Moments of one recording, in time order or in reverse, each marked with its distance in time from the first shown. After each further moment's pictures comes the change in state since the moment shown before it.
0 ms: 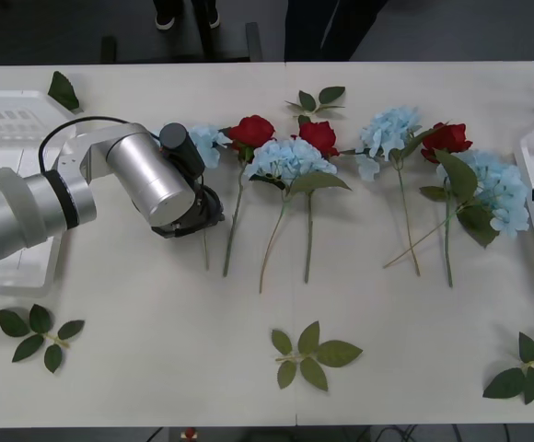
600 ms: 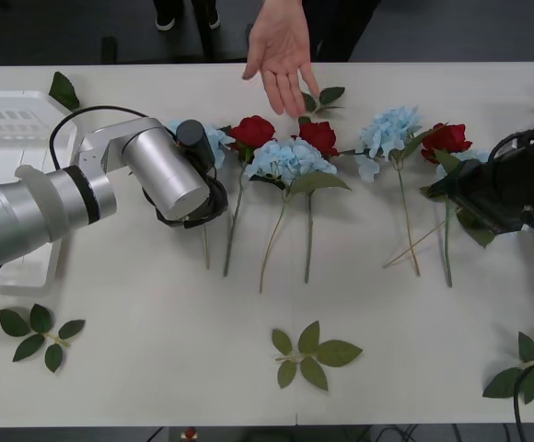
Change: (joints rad) right arm 0.098 0.255 0.203 -0.380 0.135 -0.059 -0.619; left arm -0.026 -0.079 0.017 0.103 -0.102 0.004 0.000
